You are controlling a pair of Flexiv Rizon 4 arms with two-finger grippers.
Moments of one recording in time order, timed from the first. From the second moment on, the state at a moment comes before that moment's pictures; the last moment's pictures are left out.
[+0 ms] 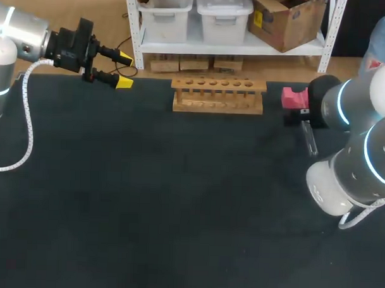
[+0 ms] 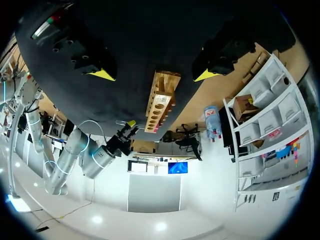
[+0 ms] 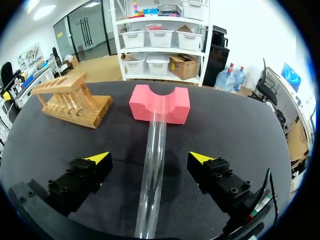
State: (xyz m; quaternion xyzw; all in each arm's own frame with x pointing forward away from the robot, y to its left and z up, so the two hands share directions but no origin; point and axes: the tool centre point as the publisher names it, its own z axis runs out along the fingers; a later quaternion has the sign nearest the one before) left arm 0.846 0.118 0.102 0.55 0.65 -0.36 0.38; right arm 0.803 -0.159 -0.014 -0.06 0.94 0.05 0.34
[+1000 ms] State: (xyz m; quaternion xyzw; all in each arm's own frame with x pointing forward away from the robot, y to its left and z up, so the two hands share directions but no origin) left arm 0.846 0.118 0.102 0.55 0.65 -0.36 0.38; right arm 0.806 -0.165 -0.017 -0.07 0.94 0.04 0.33
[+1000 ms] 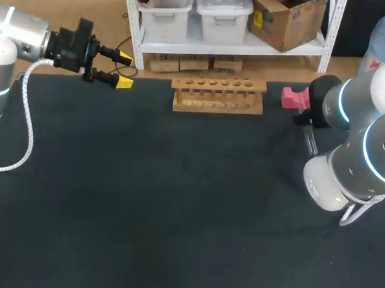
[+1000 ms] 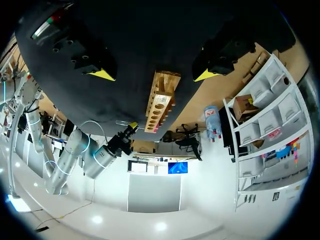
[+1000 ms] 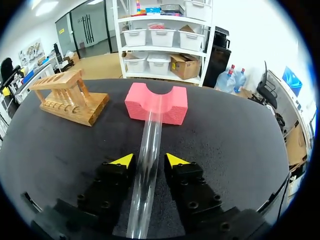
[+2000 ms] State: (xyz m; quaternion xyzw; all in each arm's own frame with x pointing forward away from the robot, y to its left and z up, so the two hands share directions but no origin) left arm 0.846 0.118 0.102 0.55 0.65 -0.36 0.38; right arm 0.805 -0.175 -0.003 -0.03 0.94 0.03 0.33
